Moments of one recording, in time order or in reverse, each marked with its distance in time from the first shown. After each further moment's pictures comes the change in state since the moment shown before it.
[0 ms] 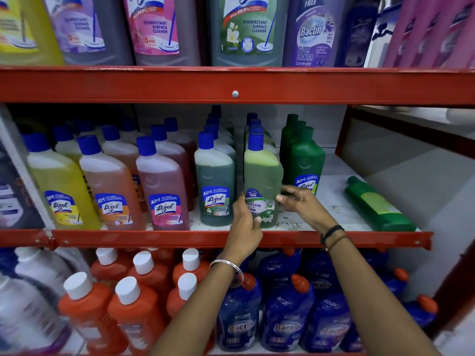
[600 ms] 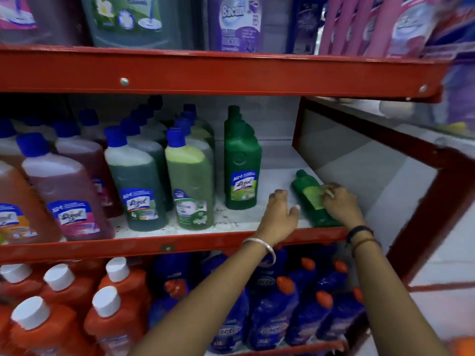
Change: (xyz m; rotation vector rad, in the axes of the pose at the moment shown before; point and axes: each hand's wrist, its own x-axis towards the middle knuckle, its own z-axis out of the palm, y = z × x) left_hand 0.043 0.098 0.174 -0.045 -0.241 0.051; right_hand -0.053 0.038 -0.191 -0.715 0.513 0.352
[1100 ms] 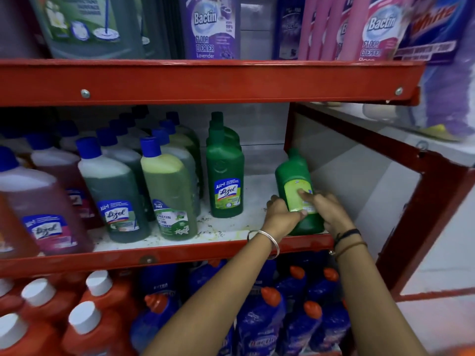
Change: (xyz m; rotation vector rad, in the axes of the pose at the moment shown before) left_hand 0.042 0.012 0.041 -0.146 0.019 -0.321; right_hand 0.011 -0.003 0.002 0.894 -0.208 0.229
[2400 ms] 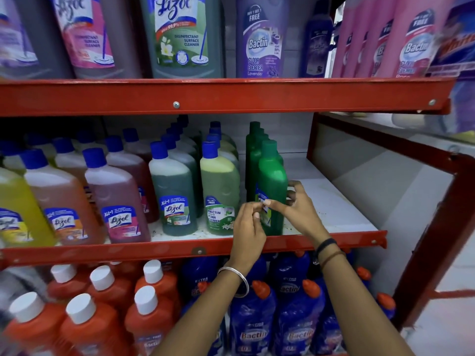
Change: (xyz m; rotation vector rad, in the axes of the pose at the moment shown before) left_hand -0.081 -0.069 -0.133 0.054 0.437 0.606; right_hand -0.073 0.003 0.126 -0.268 -0.156 -0.439
